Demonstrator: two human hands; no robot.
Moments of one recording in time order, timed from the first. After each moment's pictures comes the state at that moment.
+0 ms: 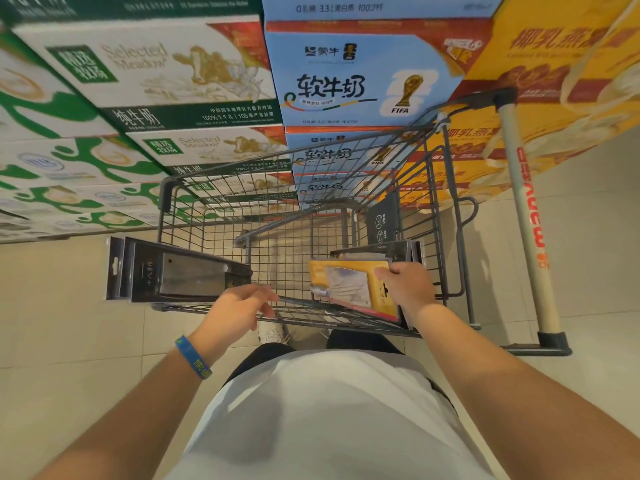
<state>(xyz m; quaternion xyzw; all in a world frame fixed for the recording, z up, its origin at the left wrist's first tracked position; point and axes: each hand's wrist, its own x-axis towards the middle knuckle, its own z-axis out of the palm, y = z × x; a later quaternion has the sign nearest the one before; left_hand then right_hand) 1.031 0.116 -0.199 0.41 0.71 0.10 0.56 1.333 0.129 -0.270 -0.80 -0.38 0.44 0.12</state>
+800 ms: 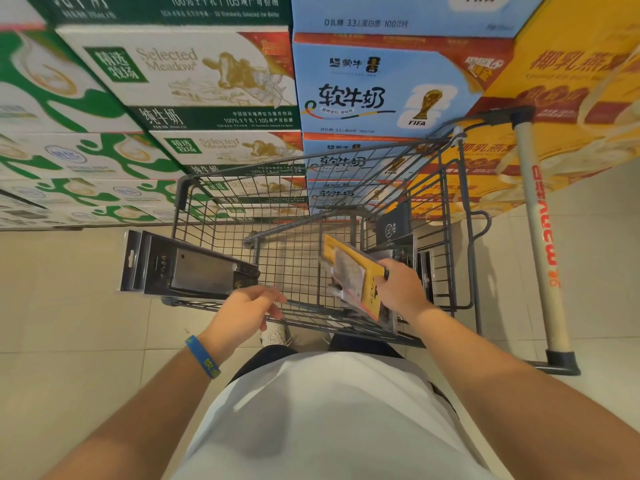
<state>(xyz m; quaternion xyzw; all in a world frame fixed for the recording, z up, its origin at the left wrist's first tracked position) 1.028 0.113 -0.201 0.39 0.72 0.11 0.57 1.313 0.149 -0.263 -0.74 -0.54 0.40 0.05</state>
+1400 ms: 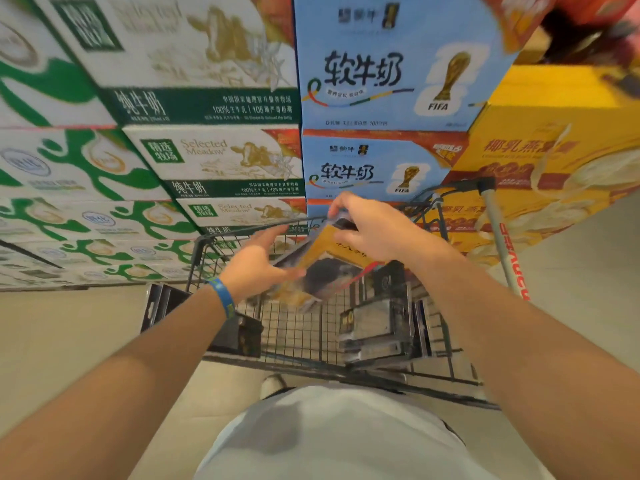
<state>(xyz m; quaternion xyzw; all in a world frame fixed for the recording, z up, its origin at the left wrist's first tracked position) 1.023 0.238 -0.128 0.68 0.63 0.11 0.36 1.270 0.263 -0.053 -0.53 -0.80 0.30 0.05</state>
